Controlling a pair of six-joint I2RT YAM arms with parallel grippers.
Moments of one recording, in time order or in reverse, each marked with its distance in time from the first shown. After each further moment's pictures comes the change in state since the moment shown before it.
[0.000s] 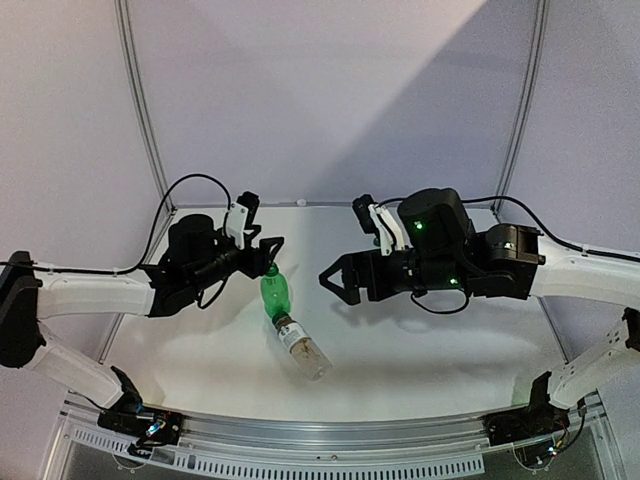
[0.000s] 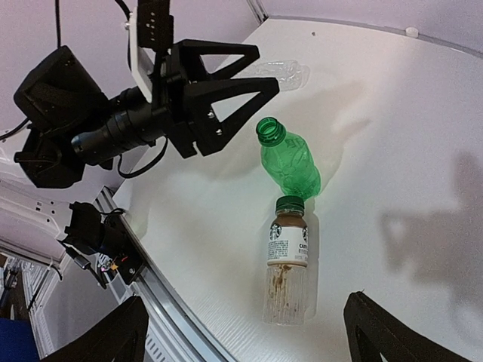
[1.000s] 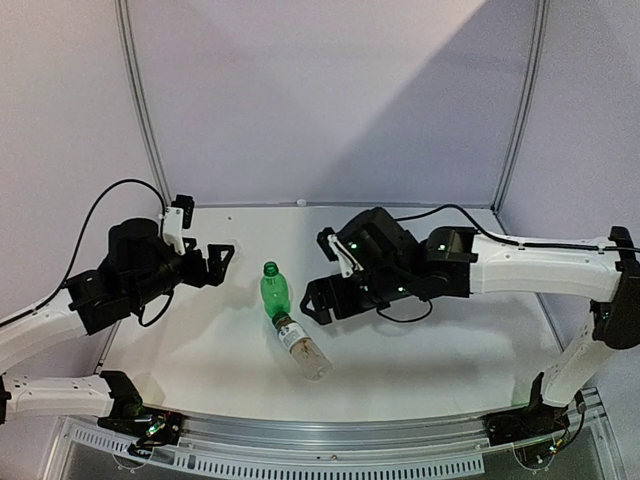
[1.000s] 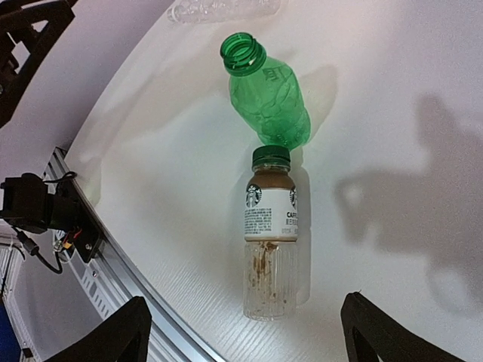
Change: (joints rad) left arm 0.002 -0.515 -0.021 -0.633 -0.200 -0.235; right arm 0.012 0.251 0.132 -0.121 -0.026 0.021
